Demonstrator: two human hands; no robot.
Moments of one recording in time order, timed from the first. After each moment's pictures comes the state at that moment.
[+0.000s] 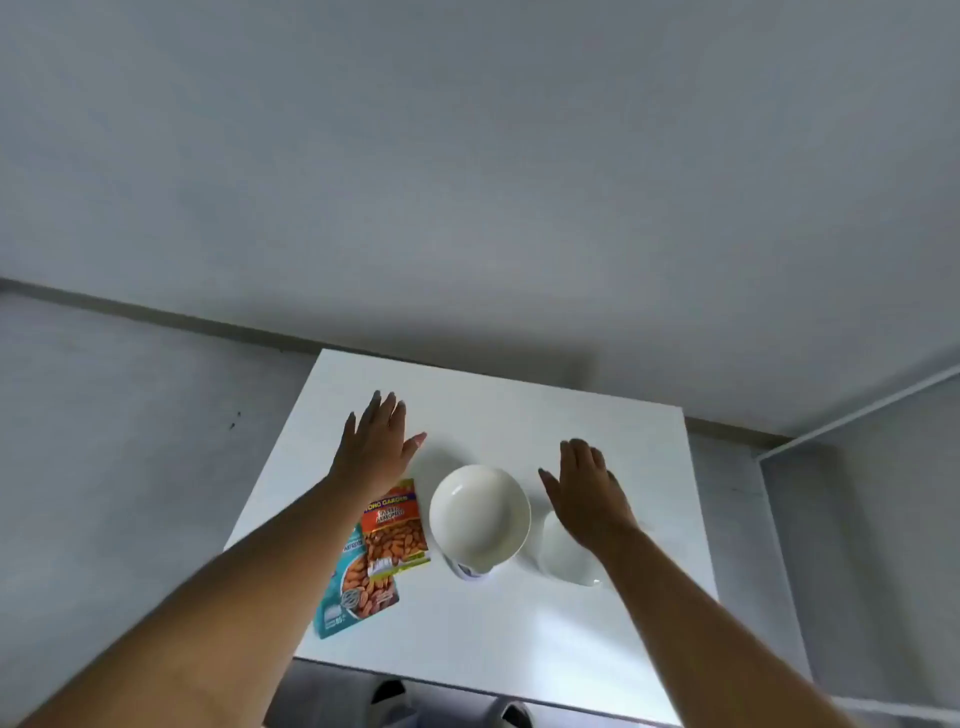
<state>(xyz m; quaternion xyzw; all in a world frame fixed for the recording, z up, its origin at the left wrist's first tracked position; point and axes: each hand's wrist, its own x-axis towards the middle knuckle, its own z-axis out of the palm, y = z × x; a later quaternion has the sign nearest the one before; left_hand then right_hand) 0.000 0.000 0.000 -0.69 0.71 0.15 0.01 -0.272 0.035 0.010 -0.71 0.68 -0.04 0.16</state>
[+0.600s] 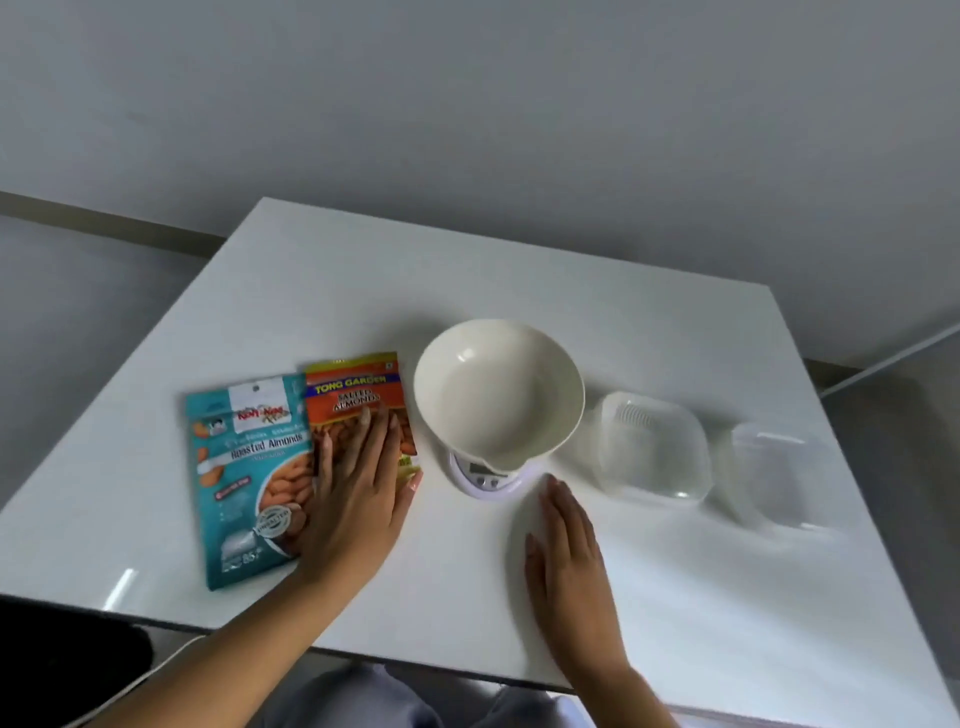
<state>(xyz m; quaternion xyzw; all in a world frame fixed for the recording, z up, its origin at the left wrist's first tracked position) -0.020 0.112 -0.329 -0.67 0.73 -0.01 -0.07 -0.252 0.163 -0.329 -0.72 0.65 -0.21 0.13</state>
